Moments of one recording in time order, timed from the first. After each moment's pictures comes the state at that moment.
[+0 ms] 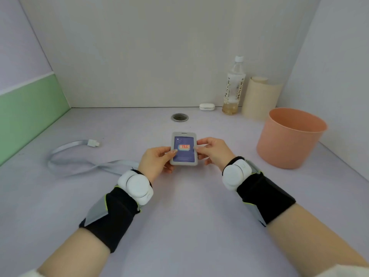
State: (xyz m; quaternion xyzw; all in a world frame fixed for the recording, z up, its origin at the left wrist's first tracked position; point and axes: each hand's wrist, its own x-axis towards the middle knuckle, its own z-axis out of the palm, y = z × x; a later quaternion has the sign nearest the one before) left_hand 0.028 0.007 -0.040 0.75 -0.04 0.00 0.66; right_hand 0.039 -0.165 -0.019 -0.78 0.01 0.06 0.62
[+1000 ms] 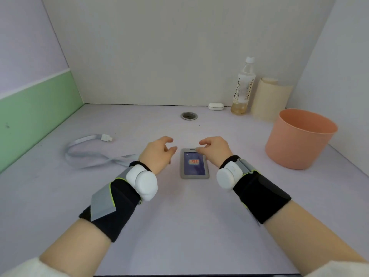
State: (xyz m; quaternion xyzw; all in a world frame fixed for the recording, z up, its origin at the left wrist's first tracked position) left_hand 0.020 0.032 -0.018 0.92 -0.06 0.07 0.38; right_hand 0.041 -0.140 -0.020 -0.90 -0.01 -0.02 0.43
